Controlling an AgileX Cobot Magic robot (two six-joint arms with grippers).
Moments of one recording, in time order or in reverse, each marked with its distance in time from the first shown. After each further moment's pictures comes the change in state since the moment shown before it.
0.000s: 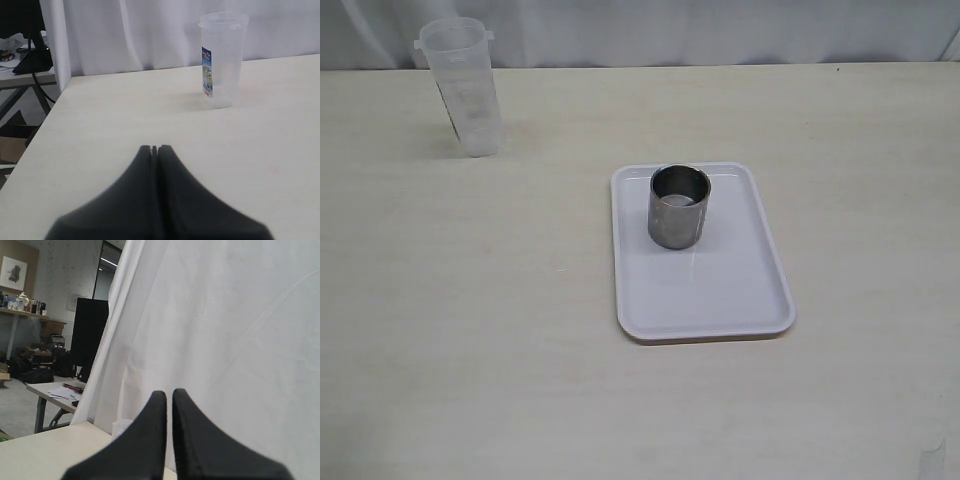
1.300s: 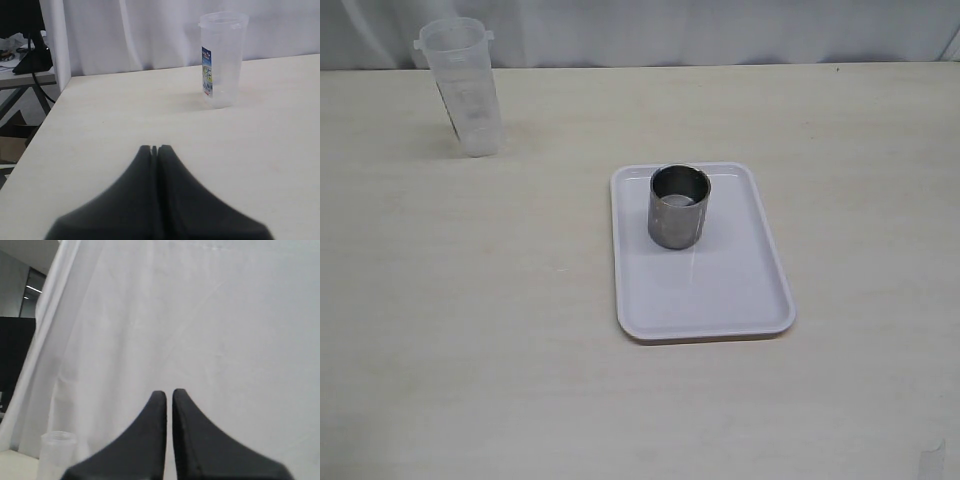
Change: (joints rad) left arm 0.000 0.000 0.000 0.000 0.000 0.000; right arm 0.000 -0.220 0.337 0.772 0.016 -0.760
